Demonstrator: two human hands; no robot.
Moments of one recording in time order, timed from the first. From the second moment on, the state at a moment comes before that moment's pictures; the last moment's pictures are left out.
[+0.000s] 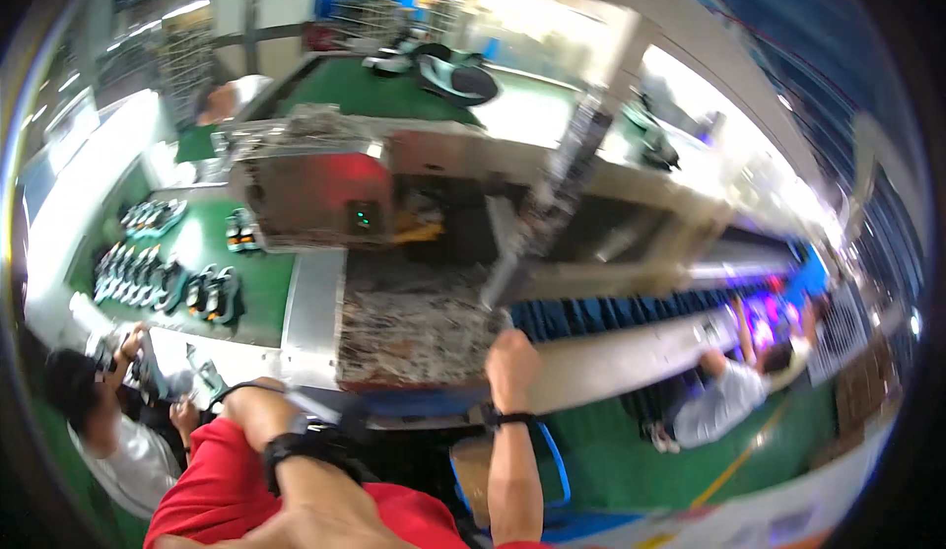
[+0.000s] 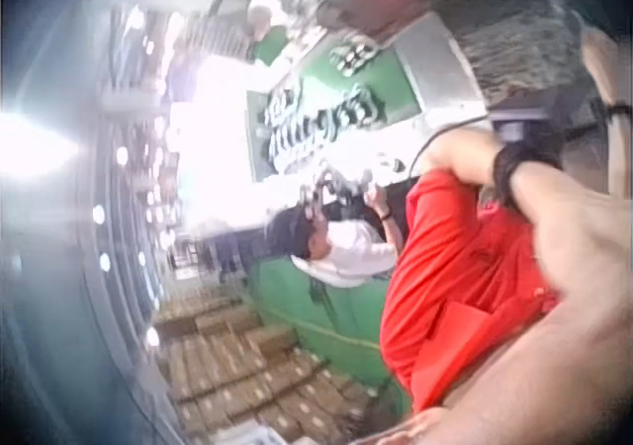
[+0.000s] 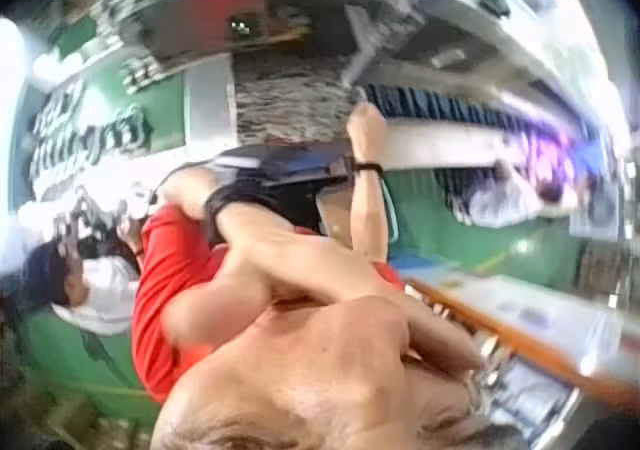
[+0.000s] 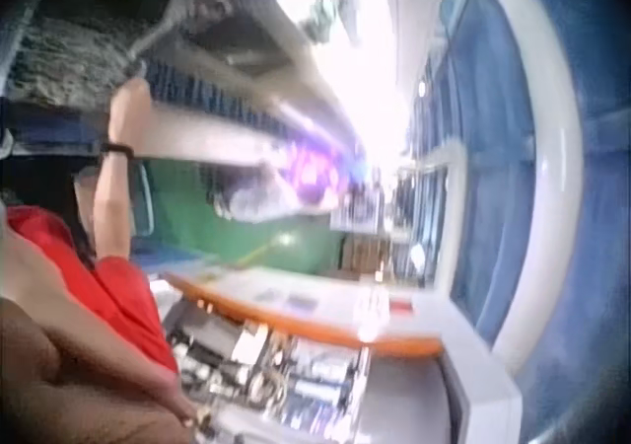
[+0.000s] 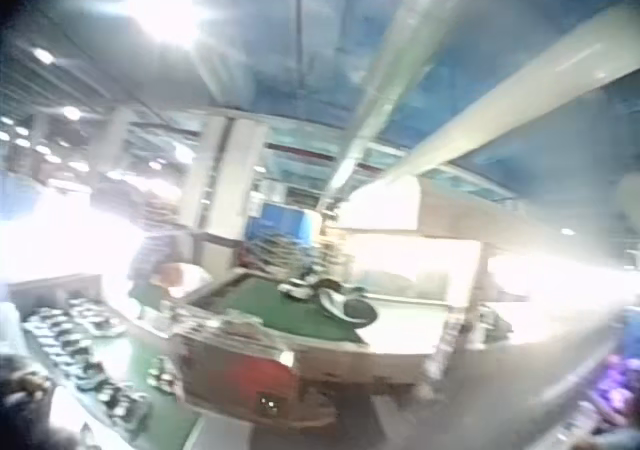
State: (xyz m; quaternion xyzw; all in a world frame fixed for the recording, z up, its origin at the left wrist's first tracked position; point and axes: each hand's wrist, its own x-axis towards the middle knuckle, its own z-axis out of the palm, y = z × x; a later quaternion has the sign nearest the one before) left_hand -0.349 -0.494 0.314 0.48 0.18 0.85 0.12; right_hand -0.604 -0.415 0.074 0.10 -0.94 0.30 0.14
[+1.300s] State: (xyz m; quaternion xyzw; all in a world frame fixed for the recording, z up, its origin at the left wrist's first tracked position) left_hand -0.708 -0.873 0.331 -0.19 0.88 0.17 -0.39; right_hand -0.609 -0.415 0.072 0.09 -0.86 0.46 0.22
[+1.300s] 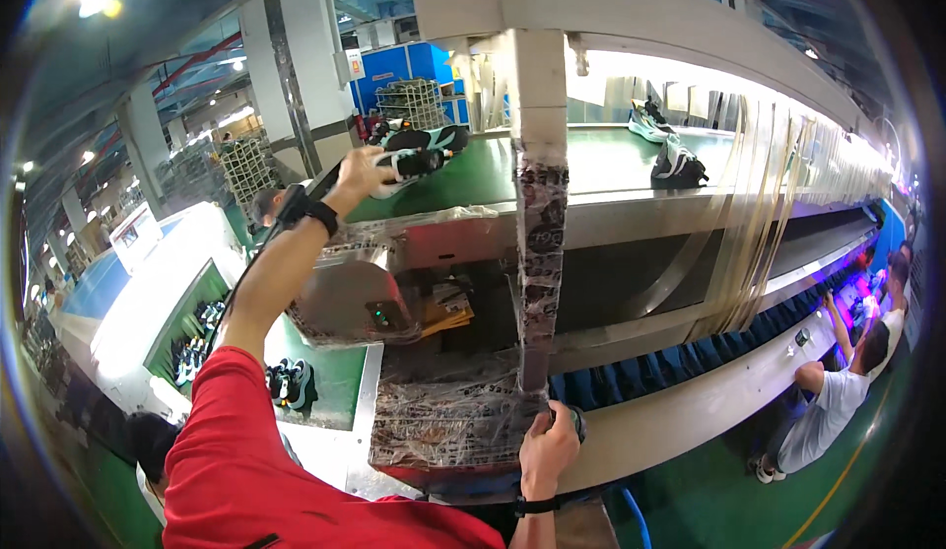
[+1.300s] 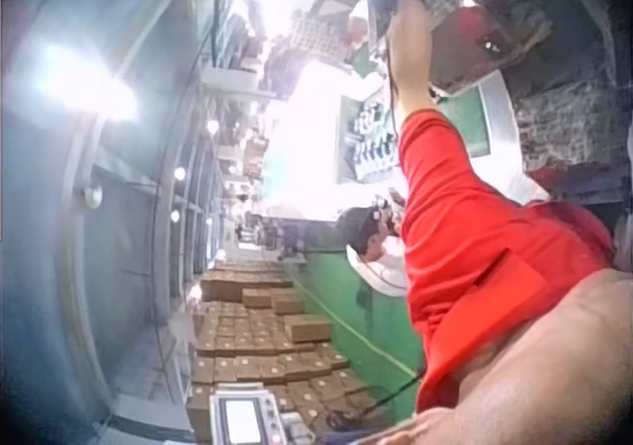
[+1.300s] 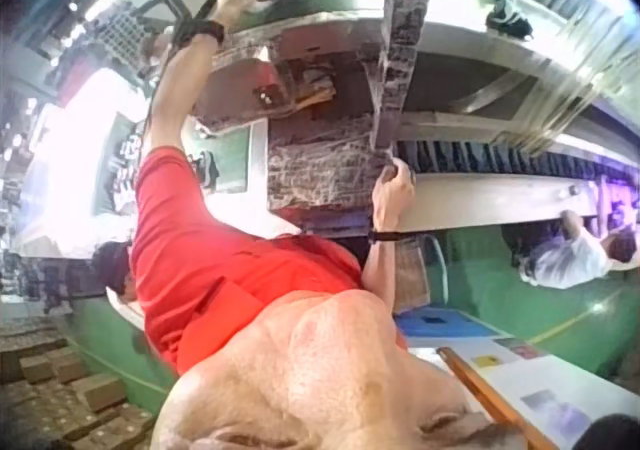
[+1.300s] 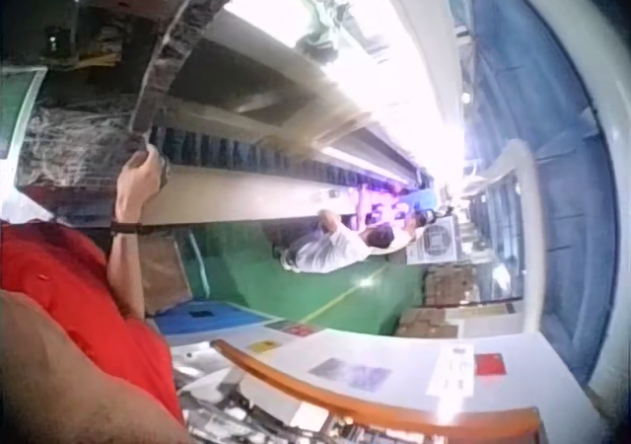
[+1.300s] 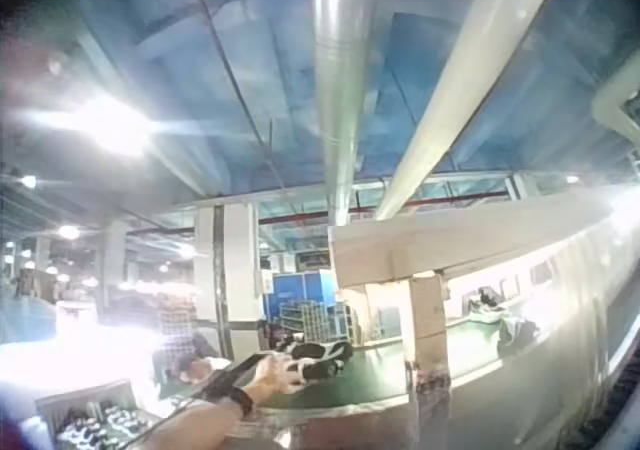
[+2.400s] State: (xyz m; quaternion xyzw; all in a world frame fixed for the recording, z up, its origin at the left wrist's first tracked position) left_hand -0.503 -0.680 0.101 0.19 0.90 0.33 -0.20; right_hand -0.540 -0.481 0.227 0.28 -0.92 0.25 0.03
